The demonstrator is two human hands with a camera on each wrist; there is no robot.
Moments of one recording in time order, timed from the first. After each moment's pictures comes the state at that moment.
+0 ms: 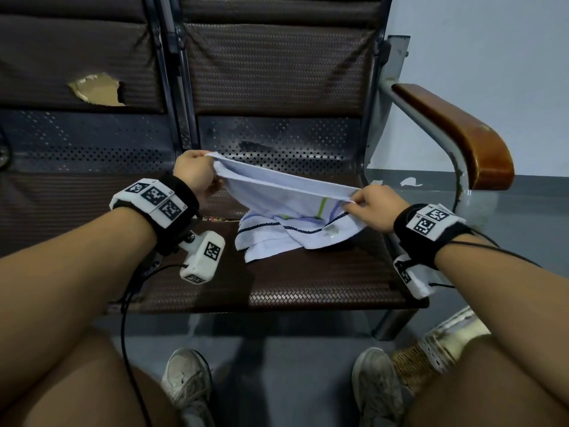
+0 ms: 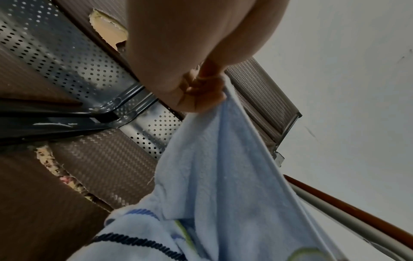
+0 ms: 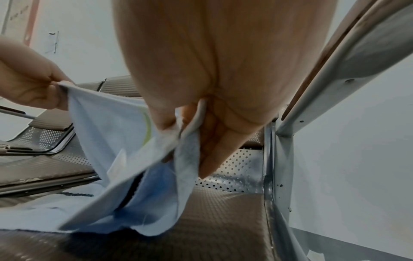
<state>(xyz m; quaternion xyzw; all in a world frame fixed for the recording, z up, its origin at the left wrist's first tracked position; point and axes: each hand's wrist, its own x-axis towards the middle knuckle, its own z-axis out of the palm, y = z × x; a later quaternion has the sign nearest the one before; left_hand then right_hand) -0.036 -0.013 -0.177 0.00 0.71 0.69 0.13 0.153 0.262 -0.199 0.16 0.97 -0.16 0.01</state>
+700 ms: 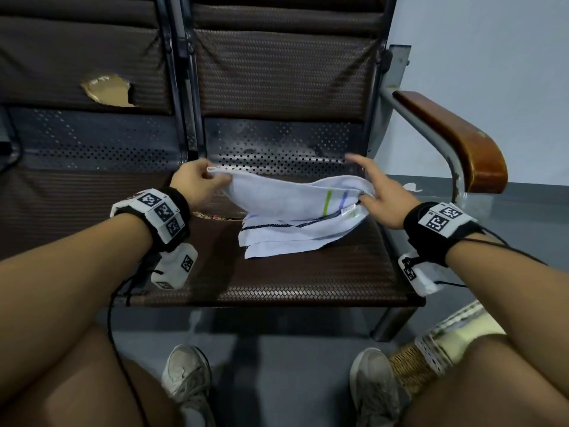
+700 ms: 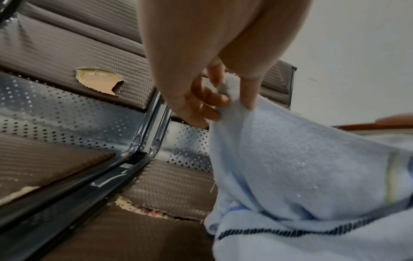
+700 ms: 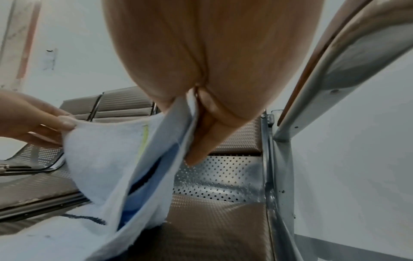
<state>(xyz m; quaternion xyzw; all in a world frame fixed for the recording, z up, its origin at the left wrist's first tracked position) -0.039 -0.048 -0.197 0.20 0.88 0.43 0.04 0.173 0.259 -0.178 0.10 0.96 -0.26 -0.08</state>
